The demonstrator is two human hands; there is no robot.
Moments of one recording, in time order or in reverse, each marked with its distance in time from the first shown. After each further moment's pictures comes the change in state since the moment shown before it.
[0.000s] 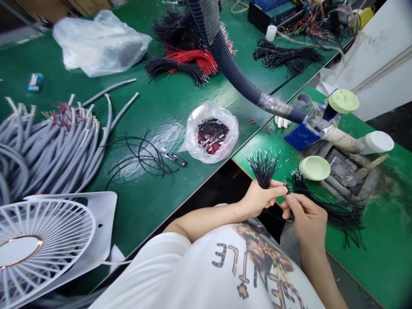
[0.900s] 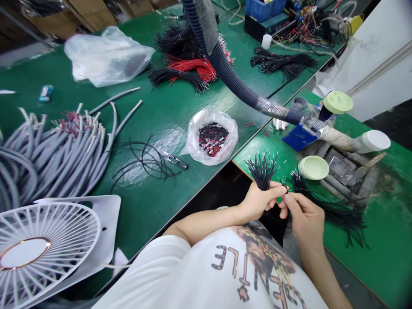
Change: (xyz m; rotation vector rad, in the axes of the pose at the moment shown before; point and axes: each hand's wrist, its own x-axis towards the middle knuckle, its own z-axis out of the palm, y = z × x) left_hand -0.008 0.004 0.002 0.026 -0.029 0.023; right_hand -0.003 -0.001 0.005 0.032 -0.032 0.021
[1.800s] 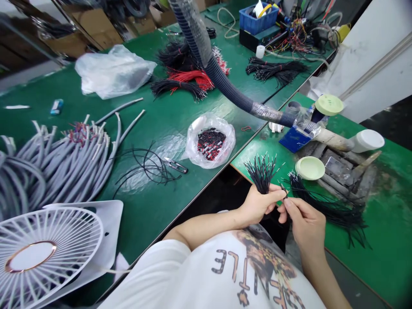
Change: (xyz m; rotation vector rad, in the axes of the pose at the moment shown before) left_hand -0.007 0.000 0.009 0.000 -0.010 0.016; right_hand -0.012 0.001 -0.006 0.002 0.028 -0.042
